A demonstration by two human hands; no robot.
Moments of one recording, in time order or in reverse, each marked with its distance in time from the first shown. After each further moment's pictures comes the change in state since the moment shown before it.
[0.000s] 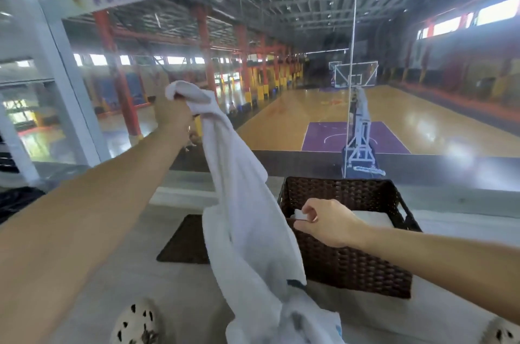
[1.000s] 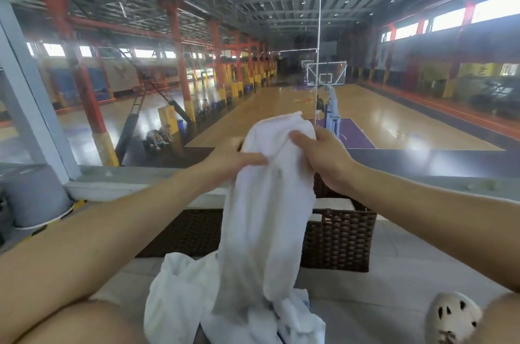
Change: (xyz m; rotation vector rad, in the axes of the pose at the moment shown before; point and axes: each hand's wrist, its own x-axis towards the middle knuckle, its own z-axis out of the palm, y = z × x) left_hand -0.291 0.050 0.059 0.265 -0.826 -0.080; right_hand -0.034 -0.033 -0.096 0.940 0.334 -0.039
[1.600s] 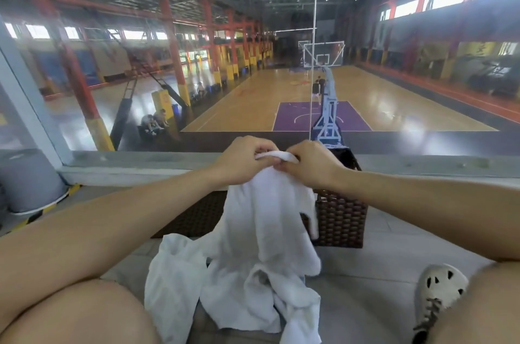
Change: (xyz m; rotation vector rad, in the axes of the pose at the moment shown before) left_hand 0.006 -0.032 0.042 0.487 -0.077 0.396; right_hand -0.011 0.046 -0.002 -0.888 -0.204 -0.164
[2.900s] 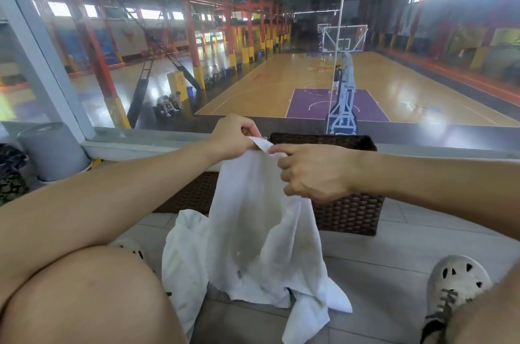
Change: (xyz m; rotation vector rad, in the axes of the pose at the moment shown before) left_hand -0.025 -0.038 -0.026 0.047 0.132 -0.332; right_hand -0.013 -0.032 0.008 -1.087 -0.253 -1.208
